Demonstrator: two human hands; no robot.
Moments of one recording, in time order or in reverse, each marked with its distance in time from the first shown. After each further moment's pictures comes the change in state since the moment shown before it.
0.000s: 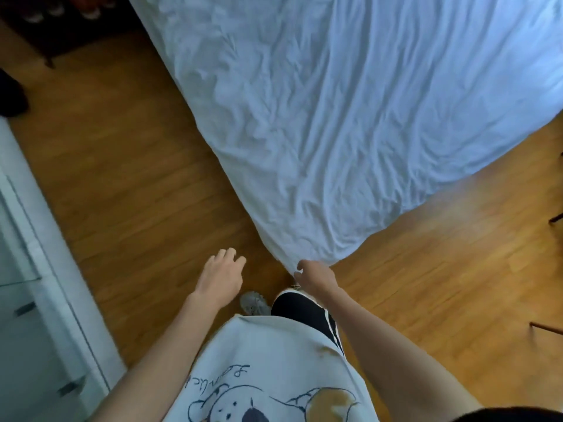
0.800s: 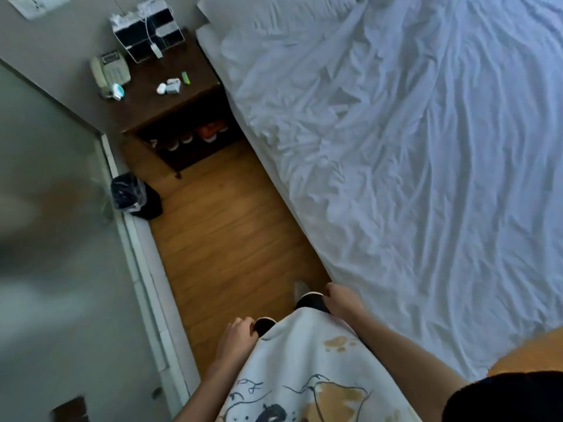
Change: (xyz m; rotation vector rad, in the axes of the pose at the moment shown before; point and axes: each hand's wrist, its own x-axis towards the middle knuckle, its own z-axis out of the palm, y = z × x) left_hand 0.045 -0.321 -0.144 -0.398 -0.208 -0.470; right_hand 0.139 -0.320 -0.160 0.065 -0.021 -0.109
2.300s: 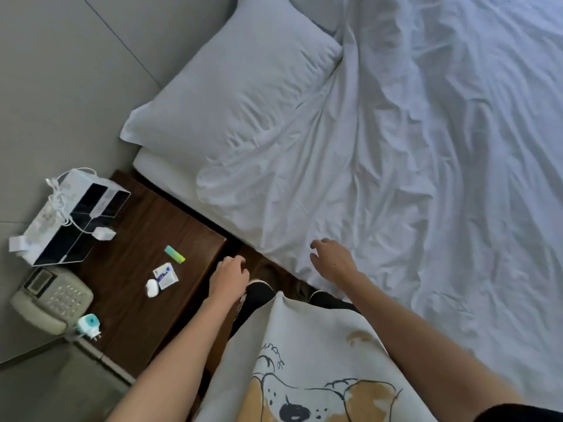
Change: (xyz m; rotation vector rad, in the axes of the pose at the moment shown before) left_hand 0.659 0.117 -0.733 0.341 0.038 0.351; right_hand 0.519 -0.399 -0.527 0.275 0.296 0.186
